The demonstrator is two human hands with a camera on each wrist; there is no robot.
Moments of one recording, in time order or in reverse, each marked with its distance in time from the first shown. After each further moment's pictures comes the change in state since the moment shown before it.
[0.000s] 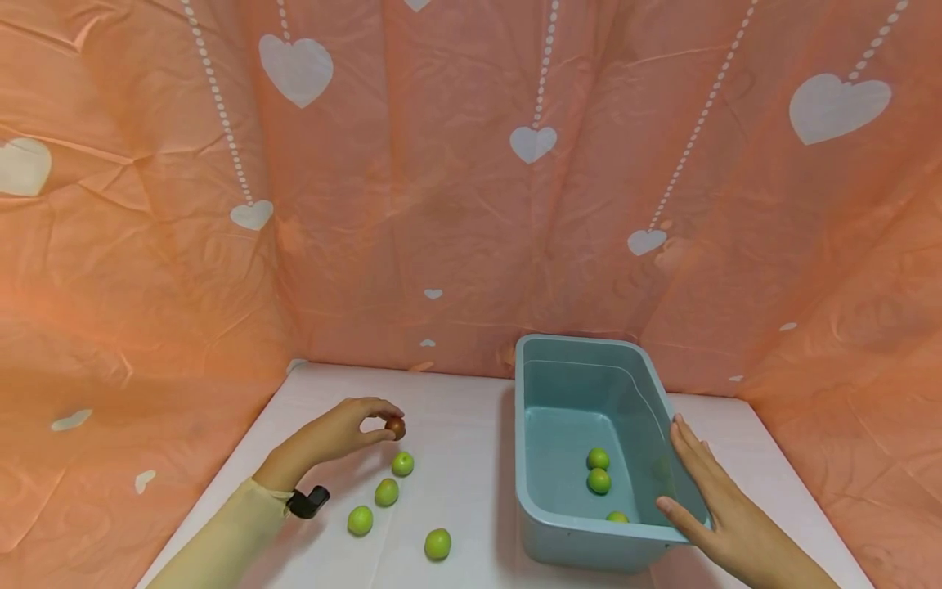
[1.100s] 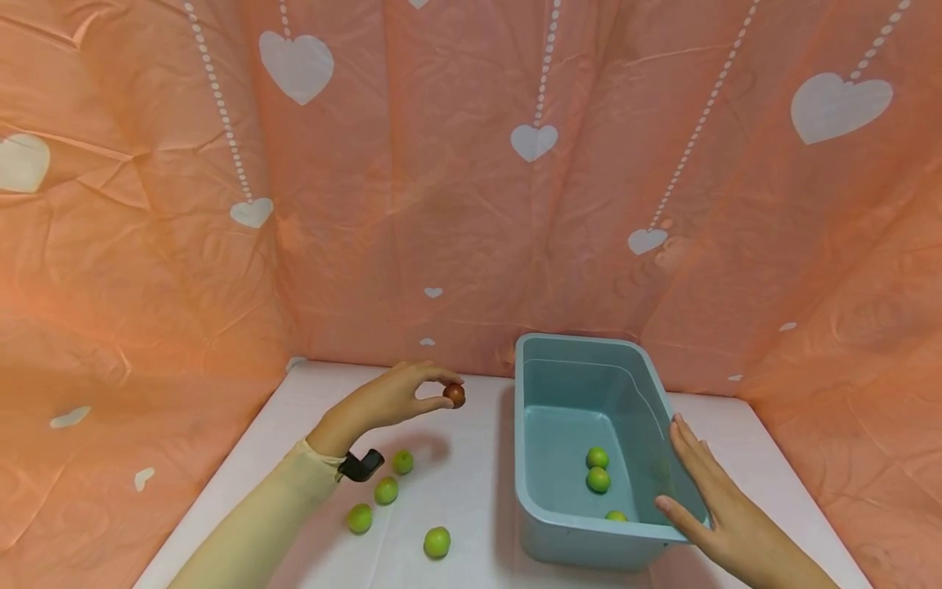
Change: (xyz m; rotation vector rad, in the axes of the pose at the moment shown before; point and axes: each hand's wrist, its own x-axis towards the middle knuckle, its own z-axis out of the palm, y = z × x) left_hand 0.063 0.081 -0.020 0.005 0.008 0.110; right_hand 0.000 0.000 0.000 0.019 -0.010 0.004
